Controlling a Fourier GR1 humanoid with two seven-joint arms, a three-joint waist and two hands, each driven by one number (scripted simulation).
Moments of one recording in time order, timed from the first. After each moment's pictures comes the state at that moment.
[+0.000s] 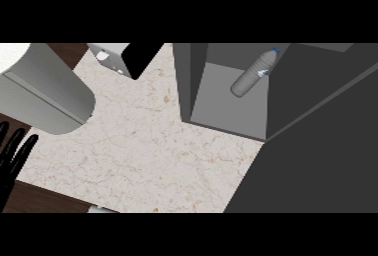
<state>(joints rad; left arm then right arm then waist) 0.28 0.76 -0.12 -1.83 1.00 -0.26 -0.44 0.38 -0.56 0.62 -2.49 -0.02 0.53 0.02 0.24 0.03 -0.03</state>
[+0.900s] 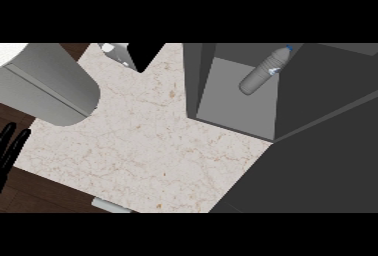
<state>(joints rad) 0.26 0.77 -0.09 -1.82 1.02 -0.30 -0.45 0.38 -0.53 0.61 -2.46 -0.08 0.55 0.03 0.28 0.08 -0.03</state>
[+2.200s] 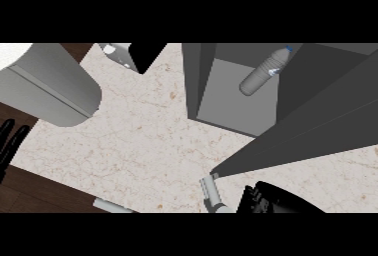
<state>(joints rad) 0.23 0.78 -0.08 -1.77 1.04 -0.34 -0.43 -0.08 -0.31 0.48 -2.13 -0.17 0.46 0.37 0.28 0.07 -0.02</state>
